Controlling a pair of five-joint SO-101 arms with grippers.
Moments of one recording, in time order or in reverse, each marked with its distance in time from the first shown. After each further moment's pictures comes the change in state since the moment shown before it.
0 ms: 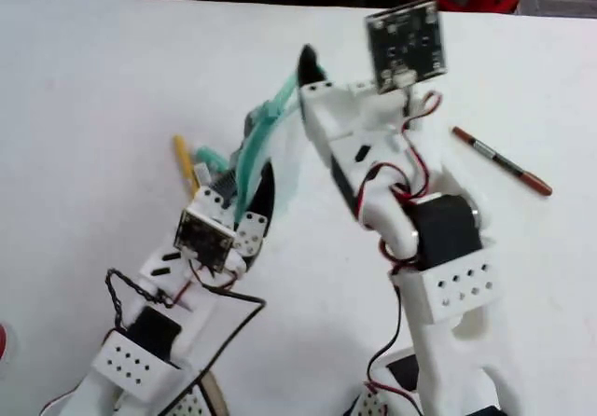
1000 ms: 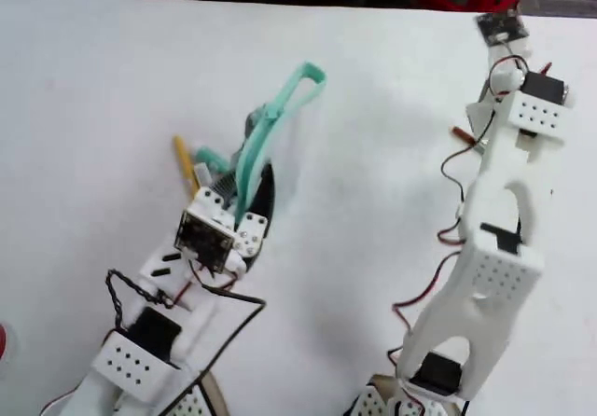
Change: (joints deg) left arm 0.0 0.0 0.4 0.0 0.0; right arm 40.5 75.6 -49.8 27.3 39.9
